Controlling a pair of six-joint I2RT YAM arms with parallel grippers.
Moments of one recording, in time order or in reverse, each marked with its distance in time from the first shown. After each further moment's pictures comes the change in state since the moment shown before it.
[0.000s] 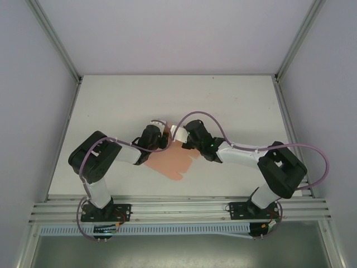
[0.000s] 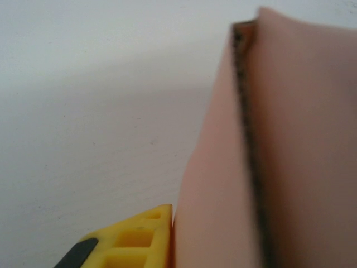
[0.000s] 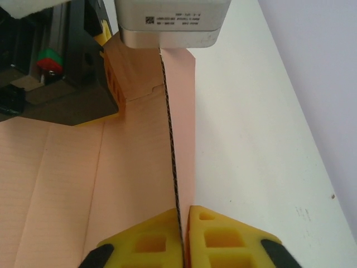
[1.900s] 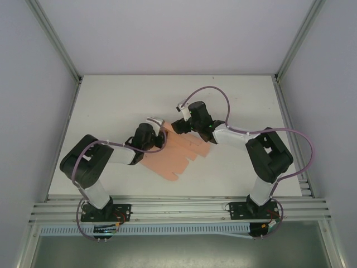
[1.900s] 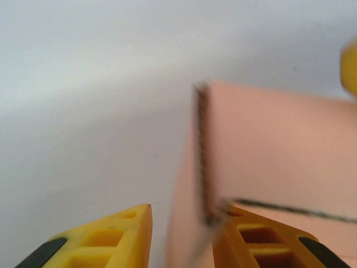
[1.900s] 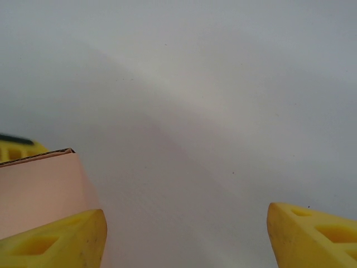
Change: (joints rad) left arm 0.074 -0.105 -0.043 0.008 0.117 0.061; right arm -0.183 0.198 0.233 -0.053 -0.254 0.686
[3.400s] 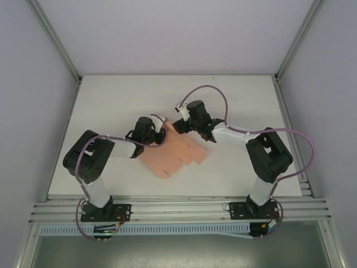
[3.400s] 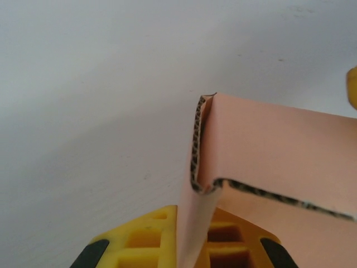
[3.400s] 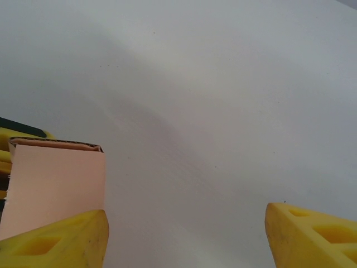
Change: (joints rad) left arm 0.025 0.066 0.104 -0.094 0.086 0.124; right arm 0.012 0.000 0.040 -0.079 0.059 -0.070
